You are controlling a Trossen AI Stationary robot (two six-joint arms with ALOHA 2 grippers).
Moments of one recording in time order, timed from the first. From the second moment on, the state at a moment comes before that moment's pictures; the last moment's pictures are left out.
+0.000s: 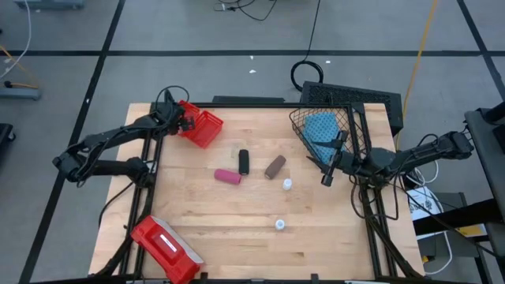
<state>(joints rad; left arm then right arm) 0.88 1.14 0.55 -0.44 -0.33 -0.77 0.24 0.64 0.32 0.52 0.52 -0.43</state>
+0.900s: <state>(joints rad) 0.69 0.57 0.55 -0.06 0.00 -0.32 0.28 0.66 0.32 0.13 0.52 -0.20</state>
